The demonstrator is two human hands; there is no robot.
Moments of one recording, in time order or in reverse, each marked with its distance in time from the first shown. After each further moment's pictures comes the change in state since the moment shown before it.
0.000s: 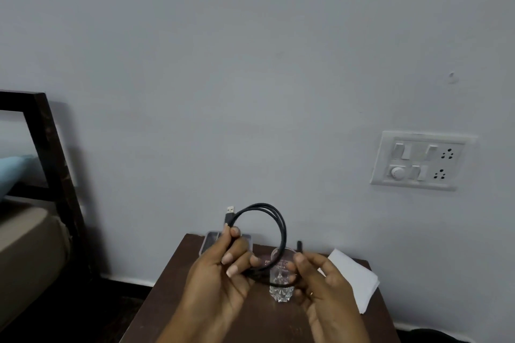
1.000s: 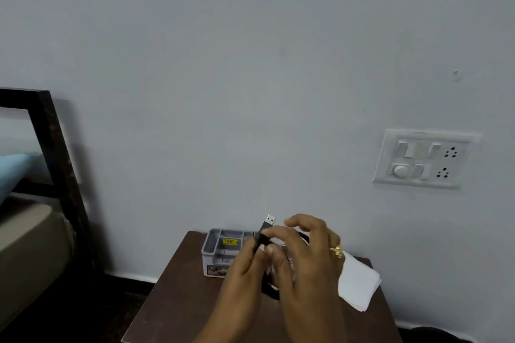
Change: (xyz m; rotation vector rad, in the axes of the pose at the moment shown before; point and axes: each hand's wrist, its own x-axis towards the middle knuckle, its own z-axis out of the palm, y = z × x) left_hand -0.010 -0.023 -0.003 0.939 0.035 0.228; right_hand -0.012 -0.003 0.024 -1.134 0.082 -1.131
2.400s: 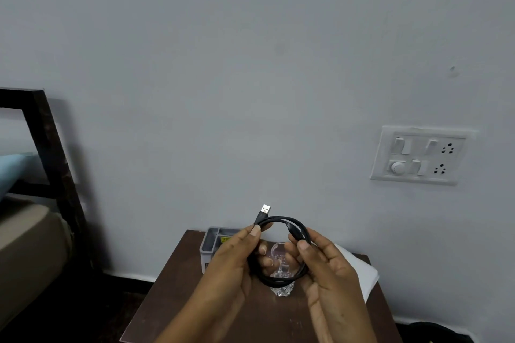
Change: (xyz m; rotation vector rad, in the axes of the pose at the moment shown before) left_hand 0.013 0.014 -0.005 -0.464 -0.072 -0.253; right_hand -0.001 0.024 -0.009 1.305 -0.004 0.986
